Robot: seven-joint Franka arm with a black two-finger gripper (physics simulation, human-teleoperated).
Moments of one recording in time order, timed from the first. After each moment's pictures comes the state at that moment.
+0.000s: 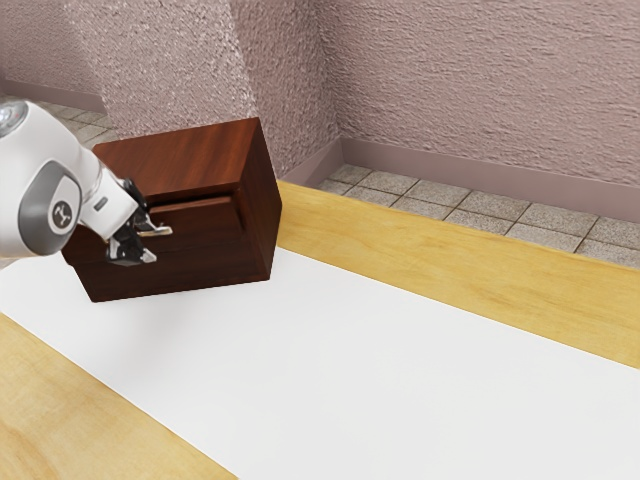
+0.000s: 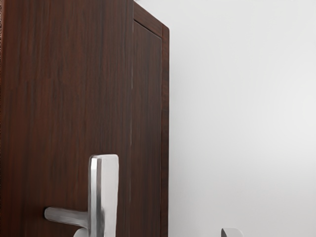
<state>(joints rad) 0.57 -0.07 -0.08 -2.00 -0.02 2.42 1.44</state>
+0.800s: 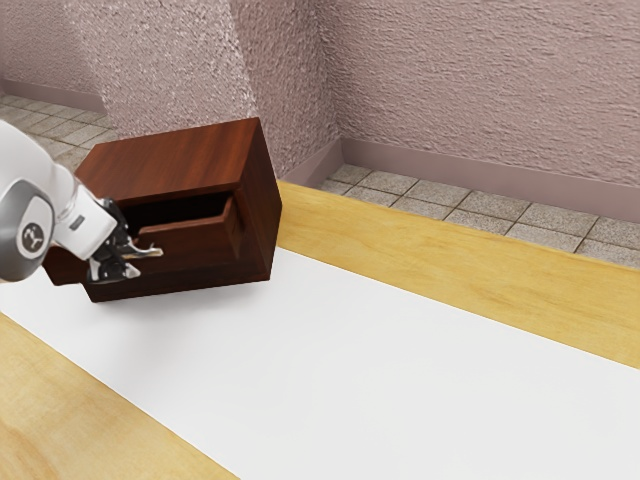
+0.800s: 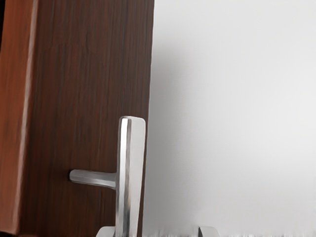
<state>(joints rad) 0.56 -0.24 -0.06 -2.17 -0.04 2.42 1.41</state>
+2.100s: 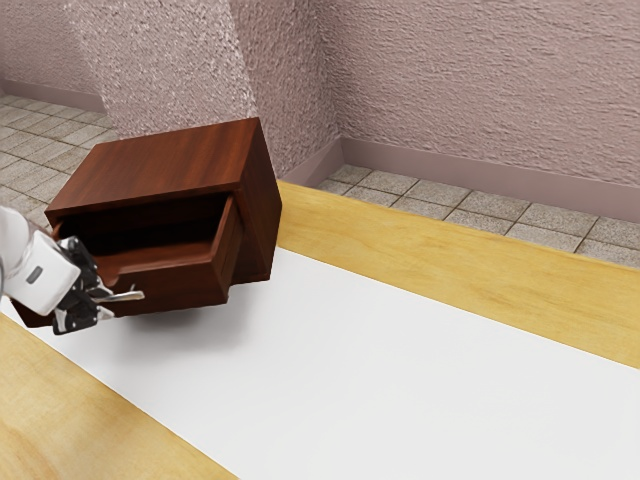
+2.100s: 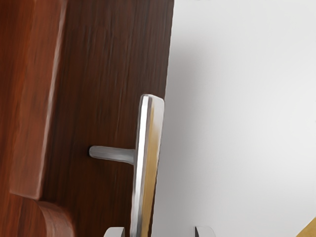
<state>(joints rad) 0.55 -0.57 -0.06 -2.46 -0.07 2.42 1.38</state>
